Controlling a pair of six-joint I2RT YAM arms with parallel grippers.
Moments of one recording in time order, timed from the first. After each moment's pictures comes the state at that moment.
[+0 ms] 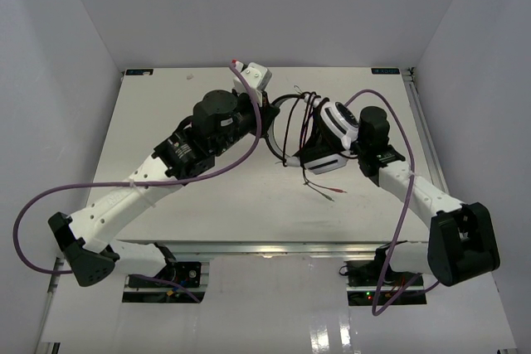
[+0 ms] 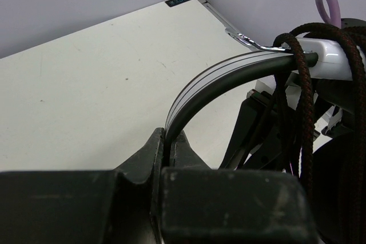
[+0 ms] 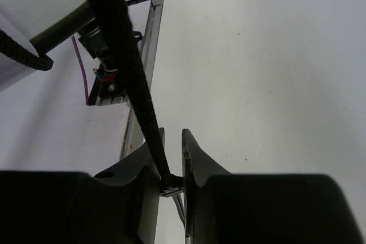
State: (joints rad) left arm -0.87 1.28 1.42 -0.28 -0.18 -0.18; right arm 0.36 1.29 0.77 0.38 -1.29 0.10
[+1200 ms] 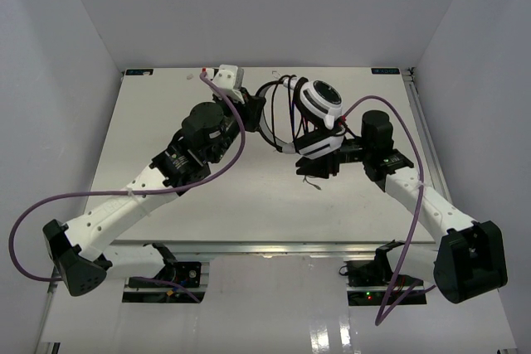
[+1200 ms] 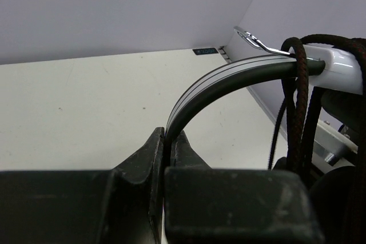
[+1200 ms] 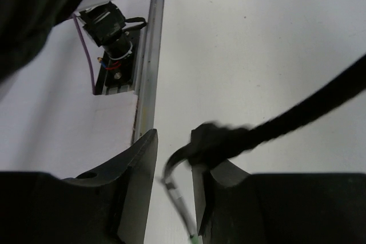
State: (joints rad) left arm -0.85 1.19 1.24 -0.02 -0.38 -0.29; right arm 0.36 1.18 0.77 0.12 -1.27 -0.03
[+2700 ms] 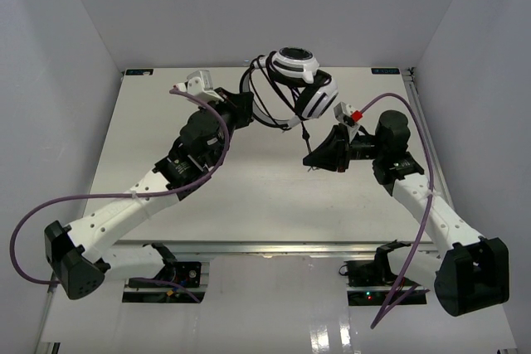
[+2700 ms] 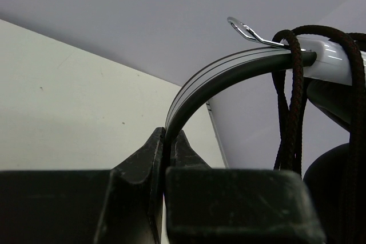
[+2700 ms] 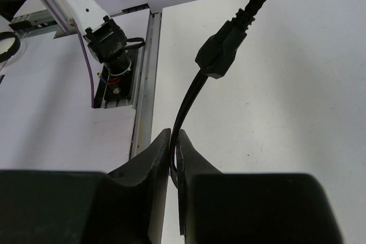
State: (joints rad) left arm -0.83 1.17 1.12 0.13 -0.60 -0.65; right arm 0.30 1.10 0.75 0.26 -1.31 0.11
